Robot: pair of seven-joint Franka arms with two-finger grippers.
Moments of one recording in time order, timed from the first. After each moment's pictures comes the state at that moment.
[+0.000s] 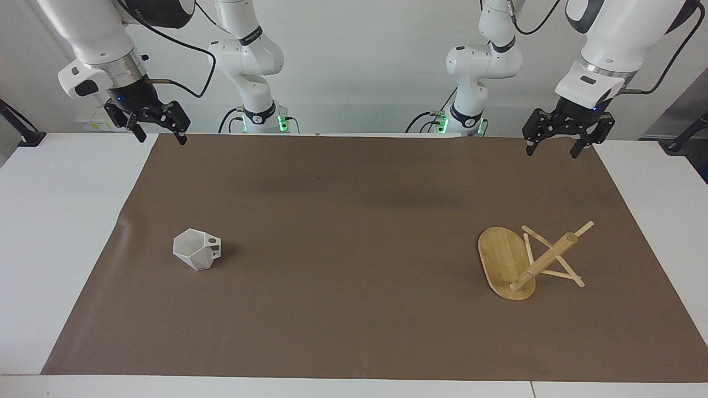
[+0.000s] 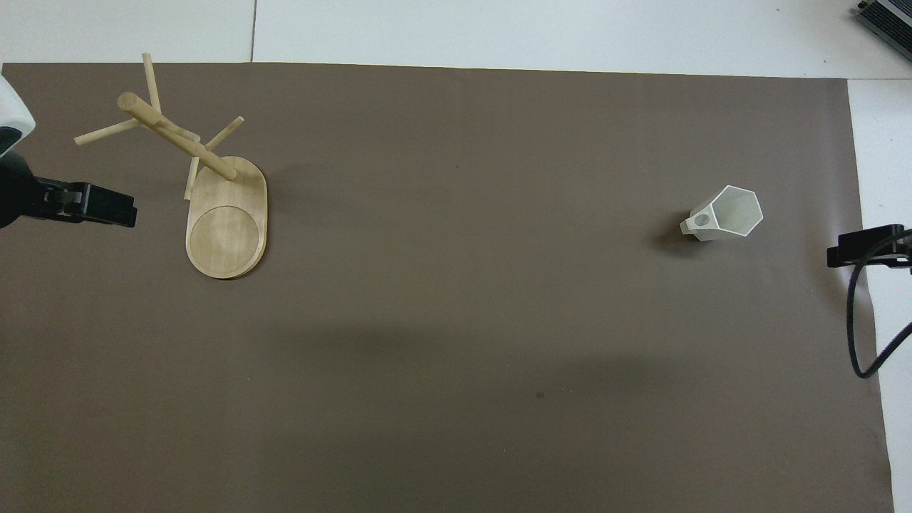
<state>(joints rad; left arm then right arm) -0.08 -0.02 -0.05 -1.54 0.01 1.60 0.01 -0.09 -0.10 -0.03 -1.69 0.01 1.59 -0.01</state>
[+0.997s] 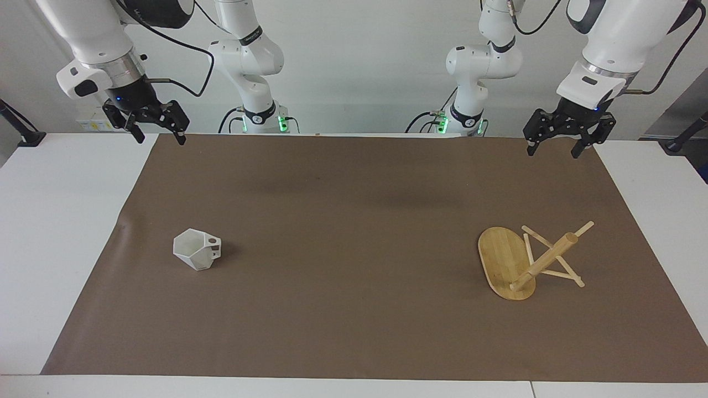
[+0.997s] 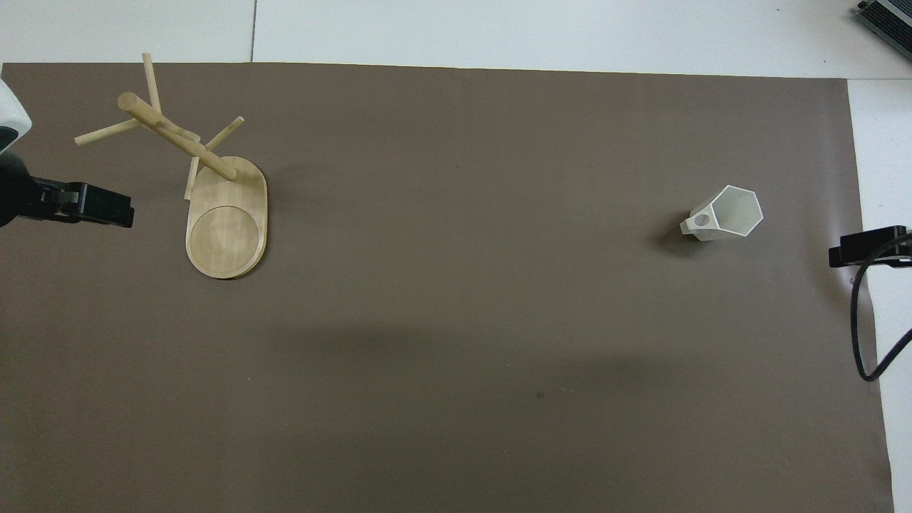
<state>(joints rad) -0.08 -0.02 -0.05 -1.54 0.01 1.59 0.01 -0.09 -0.10 -0.03 -1.69 0.01 1.59 -0.05</state>
